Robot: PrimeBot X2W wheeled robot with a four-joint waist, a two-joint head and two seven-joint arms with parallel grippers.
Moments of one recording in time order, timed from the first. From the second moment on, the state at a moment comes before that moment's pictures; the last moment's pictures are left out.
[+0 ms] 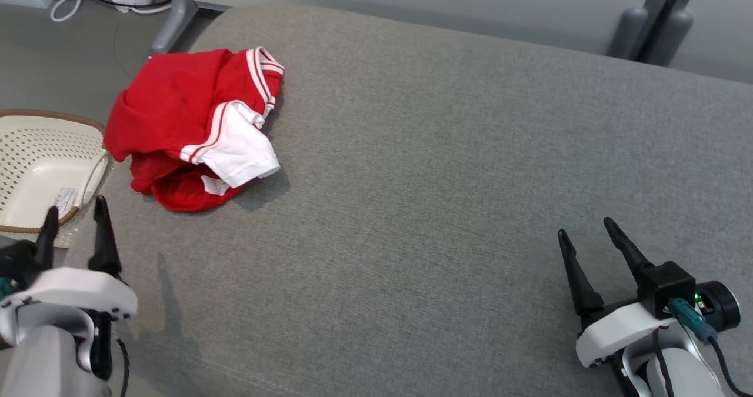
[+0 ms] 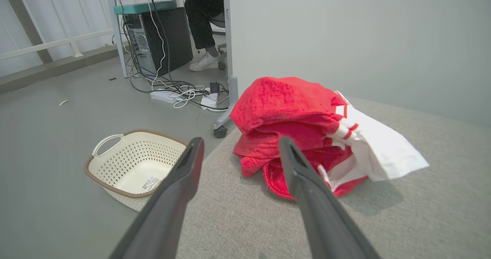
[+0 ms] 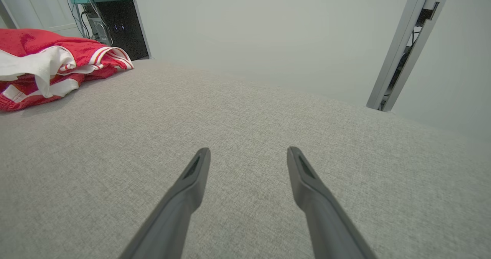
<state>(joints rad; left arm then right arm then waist) -0.34 0.13 0.26 0.63 -0.15 -0.11 -0.26 -0.20 -0.10 0.10 0.38 0.04 0.13 -0.26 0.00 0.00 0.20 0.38</state>
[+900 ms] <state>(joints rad) -0.78 0.33 0.16 1.20 -0.40 -0.13 -0.14 -0.26 -0.08 0.11 0.38 0.05 0.13 -0.26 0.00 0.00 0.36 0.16</state>
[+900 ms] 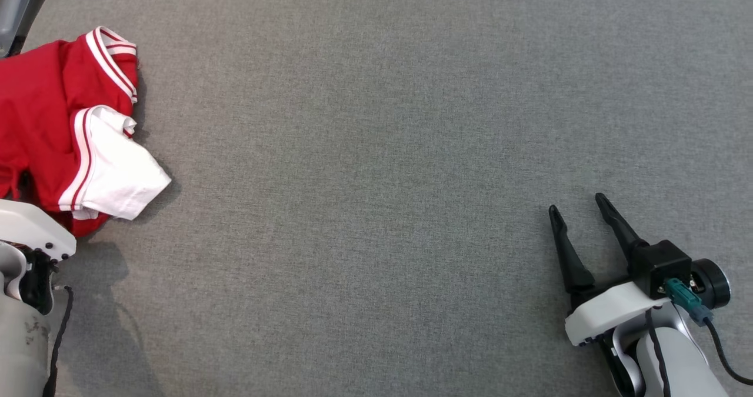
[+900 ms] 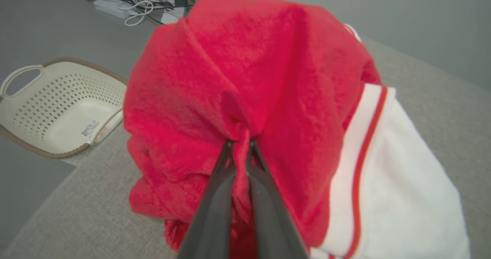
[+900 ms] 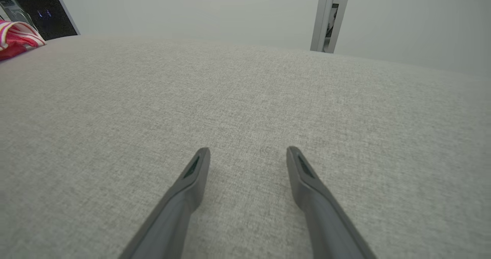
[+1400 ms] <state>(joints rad) -0.89 0.29 -0.15 0.90 -0.39 -0.13 -0.25 -0.21 -0.05 0.12 0.40 0.09 0.13 -0.26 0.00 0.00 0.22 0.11</state>
